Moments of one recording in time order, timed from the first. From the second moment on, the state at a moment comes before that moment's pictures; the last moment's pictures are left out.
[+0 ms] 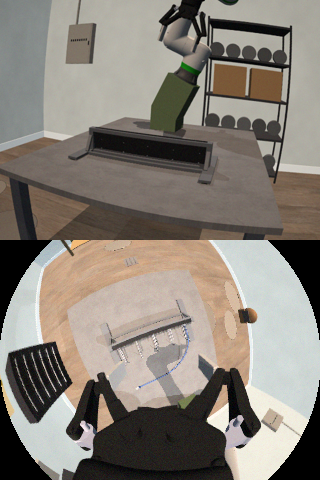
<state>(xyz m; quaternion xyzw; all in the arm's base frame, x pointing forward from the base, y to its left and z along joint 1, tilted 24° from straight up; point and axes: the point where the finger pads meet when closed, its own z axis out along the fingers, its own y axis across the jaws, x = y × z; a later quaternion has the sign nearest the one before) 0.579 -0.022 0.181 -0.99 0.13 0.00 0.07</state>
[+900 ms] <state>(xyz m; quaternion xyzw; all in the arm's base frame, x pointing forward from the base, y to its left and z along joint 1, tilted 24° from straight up) 0.491 0.106 0.151 -0.98 0.17 0.02 0.09</state>
